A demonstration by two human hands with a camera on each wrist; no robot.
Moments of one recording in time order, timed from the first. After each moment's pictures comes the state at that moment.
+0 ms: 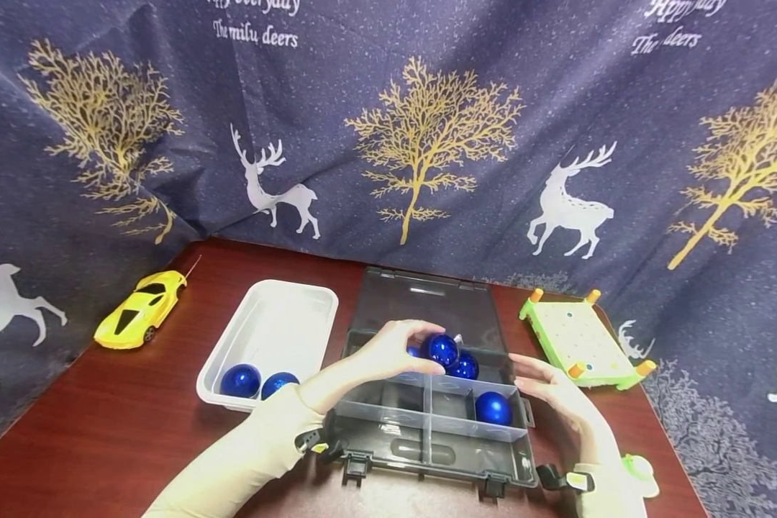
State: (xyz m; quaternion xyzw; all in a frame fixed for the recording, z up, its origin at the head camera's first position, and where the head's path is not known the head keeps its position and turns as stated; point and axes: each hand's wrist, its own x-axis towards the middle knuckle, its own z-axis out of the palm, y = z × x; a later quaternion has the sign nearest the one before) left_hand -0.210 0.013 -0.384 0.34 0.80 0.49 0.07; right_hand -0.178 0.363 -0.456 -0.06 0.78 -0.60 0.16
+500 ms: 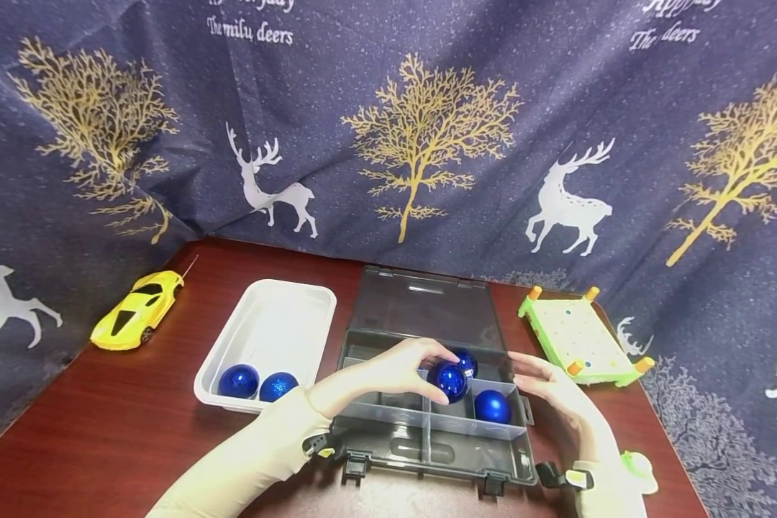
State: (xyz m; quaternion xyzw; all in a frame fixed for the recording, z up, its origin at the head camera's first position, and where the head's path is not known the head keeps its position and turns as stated) left_hand -0.204 0.029 -0.398 0.42 0.78 0.44 0.13; right_hand -0.180 0.365 -0.456 -0.06 0.79 -0.59 0.15
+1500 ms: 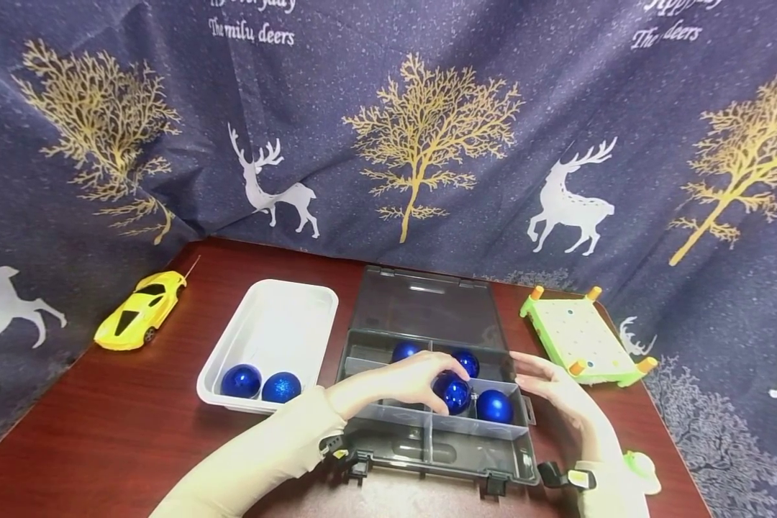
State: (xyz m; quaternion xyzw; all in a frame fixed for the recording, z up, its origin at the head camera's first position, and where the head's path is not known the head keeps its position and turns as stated) left_hand -0.201 0.048 -0.405 0.46 0.82 0.30 0.13; right_hand -0.176 0.361 -0.450 -0.01 0.79 -0.59 0.17
